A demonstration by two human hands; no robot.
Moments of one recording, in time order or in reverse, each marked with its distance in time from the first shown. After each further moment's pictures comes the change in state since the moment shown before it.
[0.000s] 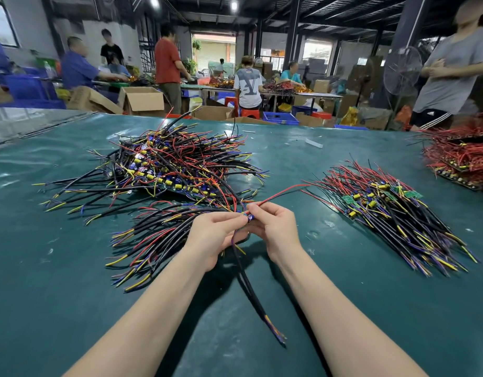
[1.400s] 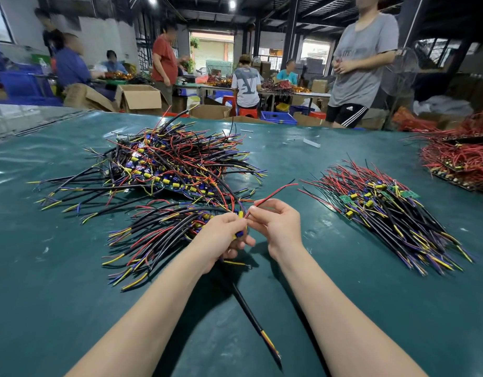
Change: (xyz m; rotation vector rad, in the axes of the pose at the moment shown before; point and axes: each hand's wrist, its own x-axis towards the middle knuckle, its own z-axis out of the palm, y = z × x) left_hand 0.000 -0.002 0.001 0.314 -0.140 -0.117; right_hand 0.002 -0.001 -0.003 0.025 0.104 -0.017
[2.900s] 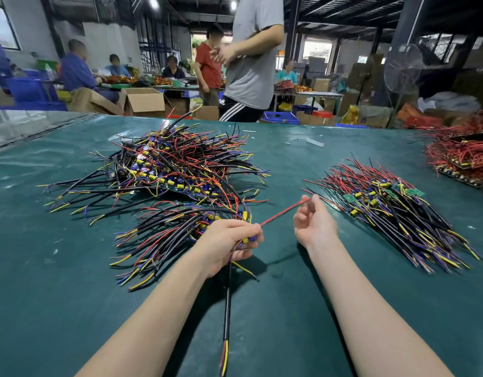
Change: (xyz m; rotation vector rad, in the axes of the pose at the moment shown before) left_hand -0.003 -0.006 0.000 -0.149 -0.114 0.007; right_hand 0.030 -0.016 -0.044 0.553 0.370 0.197
